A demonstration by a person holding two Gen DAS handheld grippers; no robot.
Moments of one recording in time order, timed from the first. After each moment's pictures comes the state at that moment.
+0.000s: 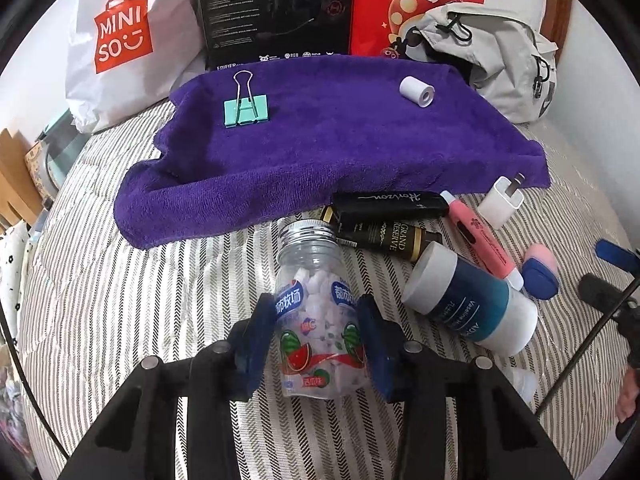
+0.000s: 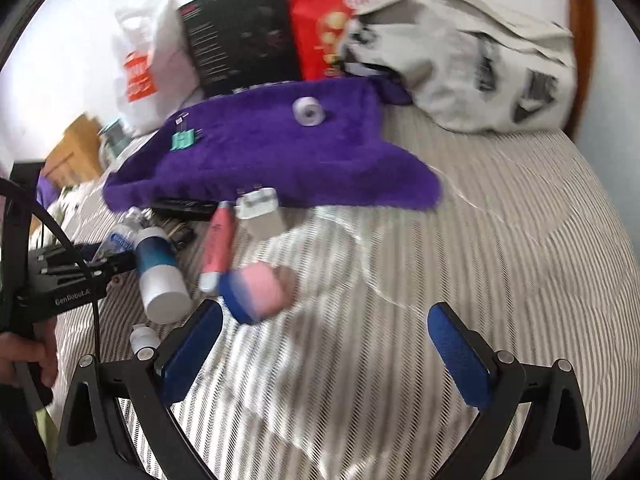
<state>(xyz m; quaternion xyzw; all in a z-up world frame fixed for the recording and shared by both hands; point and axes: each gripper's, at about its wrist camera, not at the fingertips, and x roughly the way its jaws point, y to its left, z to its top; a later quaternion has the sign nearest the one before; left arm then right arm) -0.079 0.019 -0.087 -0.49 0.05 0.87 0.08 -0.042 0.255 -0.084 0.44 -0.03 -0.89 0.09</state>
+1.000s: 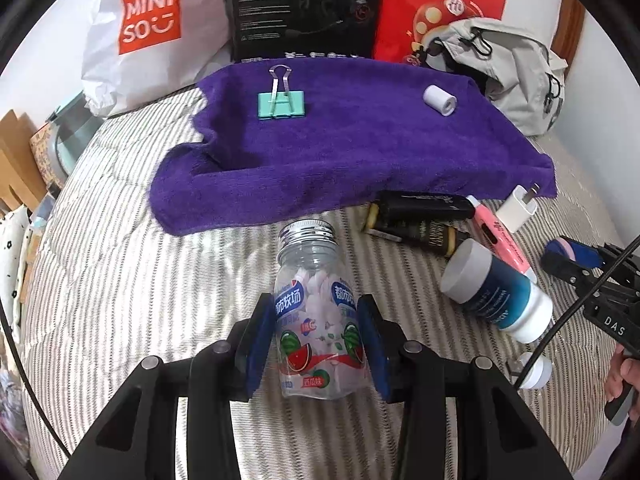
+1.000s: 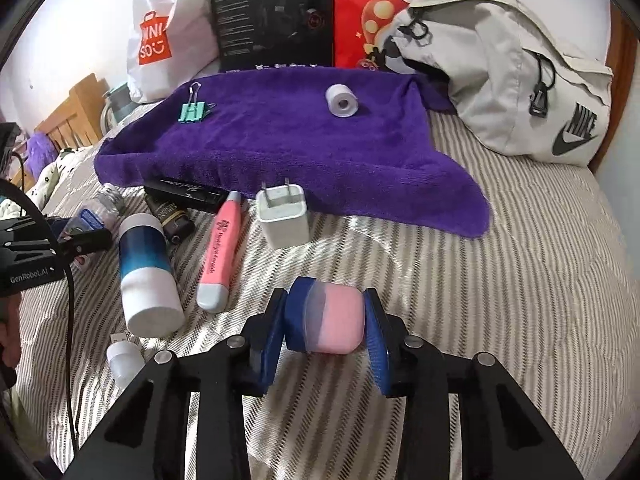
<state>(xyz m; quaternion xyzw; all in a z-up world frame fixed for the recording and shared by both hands) -0.079 -0.010 -0.087 -0.49 0.02 0.87 0.07 -0.064 0.233 -0.100 0.45 0.02 -0.89 0.10</state>
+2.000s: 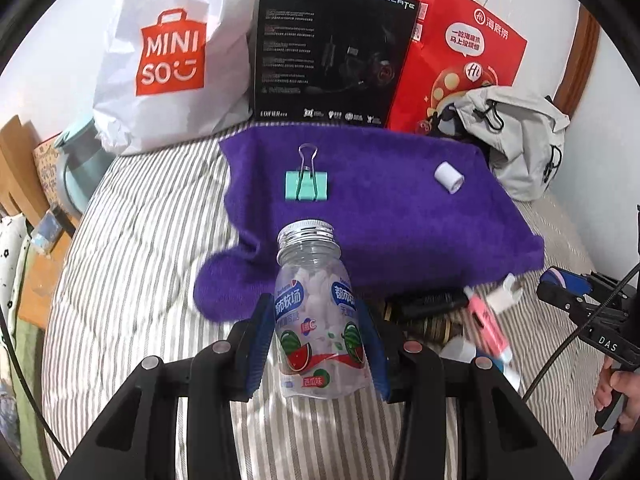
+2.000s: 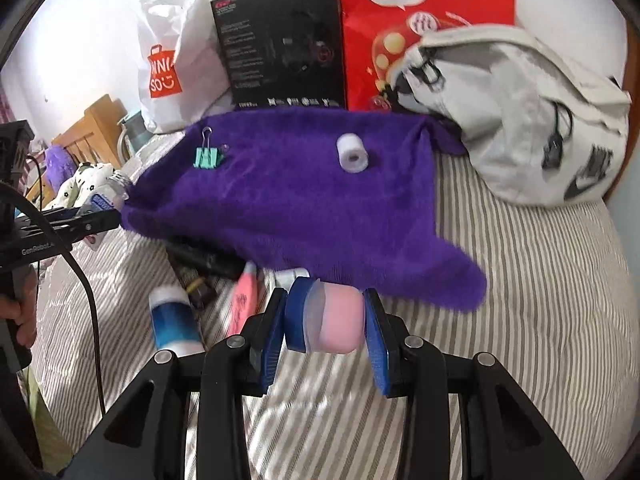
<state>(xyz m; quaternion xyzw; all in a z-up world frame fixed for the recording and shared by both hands) -0.115 -0.037 -0.039 -0.45 -0.01 0.89 0.08 -0.101 0.235 -0.054 0.44 0.01 -0.89 0.14</state>
